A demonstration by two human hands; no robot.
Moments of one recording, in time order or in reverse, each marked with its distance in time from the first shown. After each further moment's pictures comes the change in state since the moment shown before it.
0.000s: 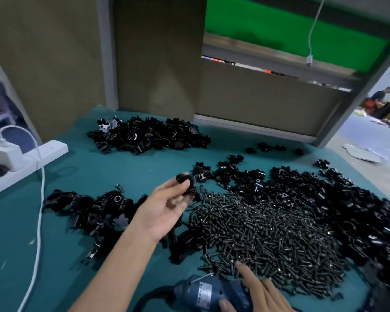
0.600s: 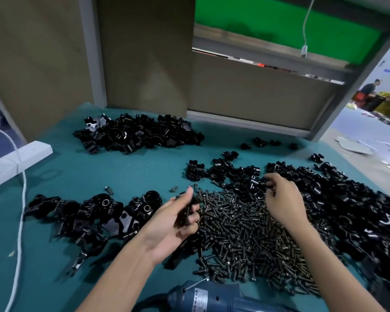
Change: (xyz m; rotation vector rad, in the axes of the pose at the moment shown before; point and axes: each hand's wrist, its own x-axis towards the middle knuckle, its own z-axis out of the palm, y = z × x) left_hand -0.001 -0.029 -0.002 0.183 -0.027 -0.201; right_hand 0.148 0.124 0.025 0.003 -0.252 0.369
